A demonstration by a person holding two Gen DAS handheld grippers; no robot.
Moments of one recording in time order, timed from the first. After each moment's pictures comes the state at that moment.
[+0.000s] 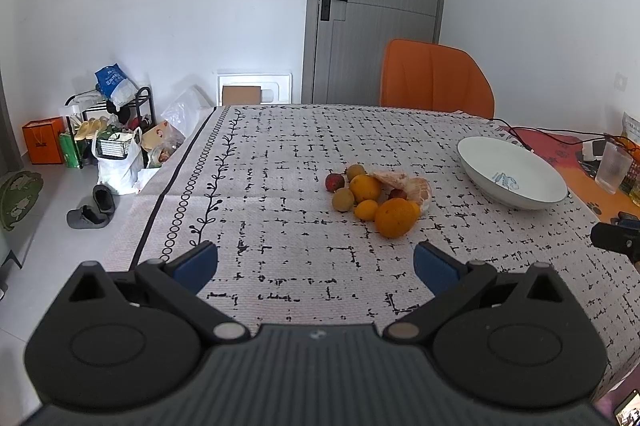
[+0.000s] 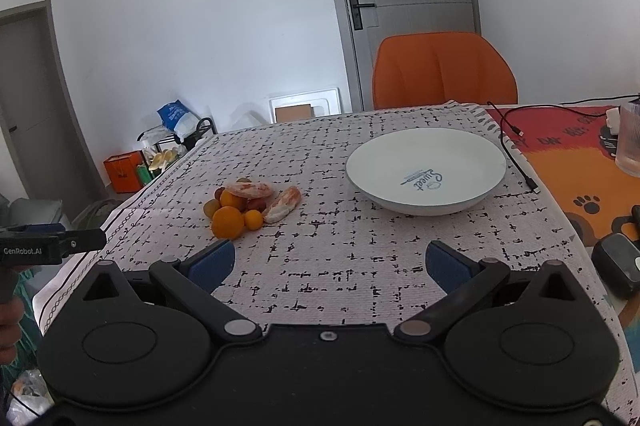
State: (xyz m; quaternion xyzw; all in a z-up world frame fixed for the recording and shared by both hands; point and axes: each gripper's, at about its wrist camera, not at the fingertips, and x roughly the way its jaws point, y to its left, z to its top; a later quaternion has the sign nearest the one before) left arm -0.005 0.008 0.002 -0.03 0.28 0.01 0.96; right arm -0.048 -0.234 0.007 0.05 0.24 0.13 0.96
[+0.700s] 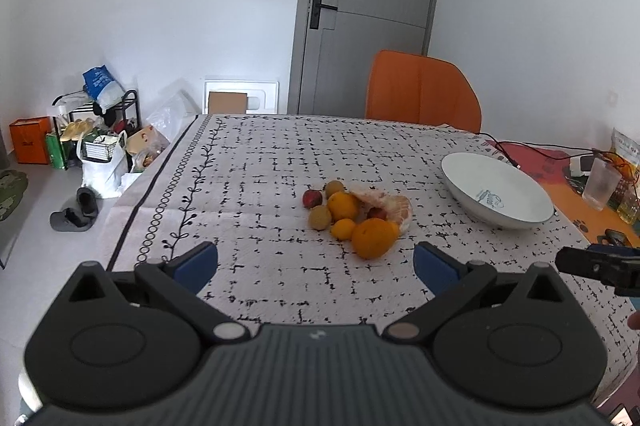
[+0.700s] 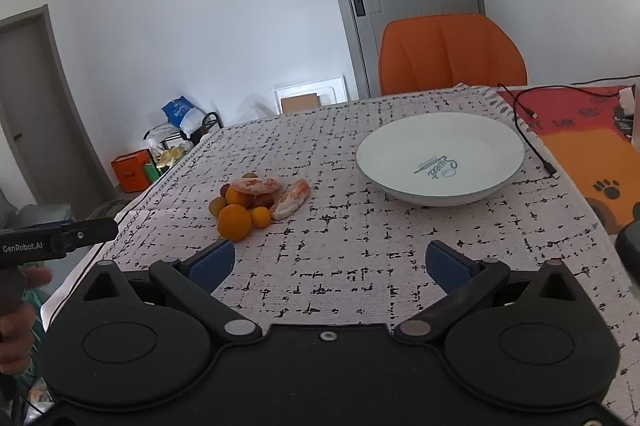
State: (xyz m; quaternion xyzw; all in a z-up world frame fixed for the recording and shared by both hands) left arm 0.011 -0.004 0.007 -0.04 0.26 -0.02 0.96; right arm -0.028 -0.230 0.000 0.07 0.27 0.14 0.95
